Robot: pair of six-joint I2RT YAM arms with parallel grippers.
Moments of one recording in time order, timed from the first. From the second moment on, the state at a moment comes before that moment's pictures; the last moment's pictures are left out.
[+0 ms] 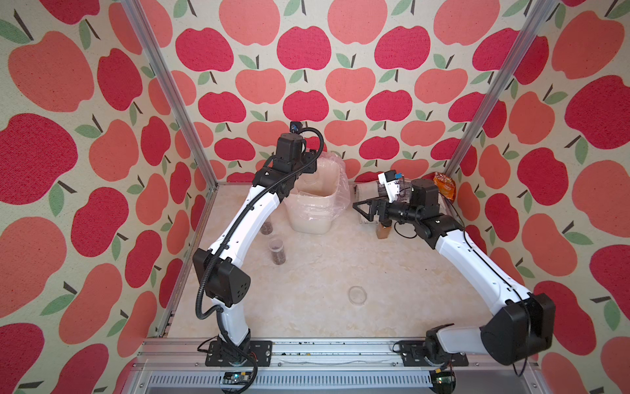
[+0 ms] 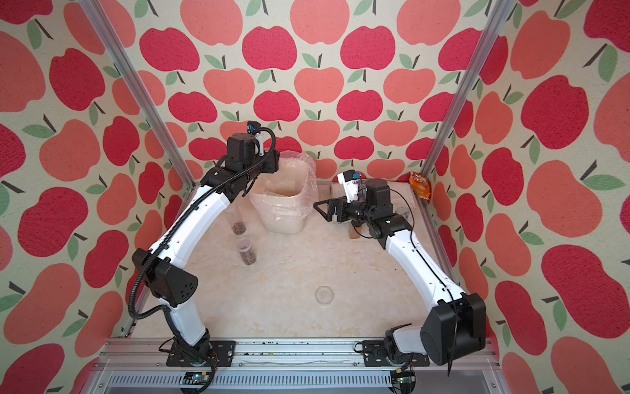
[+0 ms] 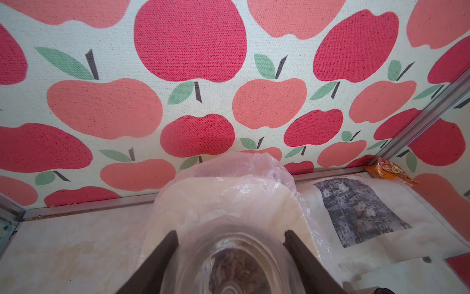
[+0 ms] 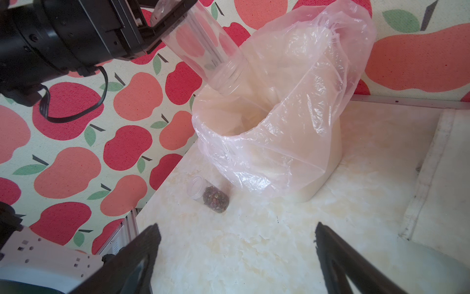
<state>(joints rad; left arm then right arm) -0.44 1.81 2.01 -0.52 -0.17 -0.22 0.39 1.36 1.20 -0.21 -0.66 0.34</state>
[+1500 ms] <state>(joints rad) -0.27 1.61 1.58 0.05 0.52 -1.21 0.48 1.72 1.44 0.56 -0.75 1.15</state>
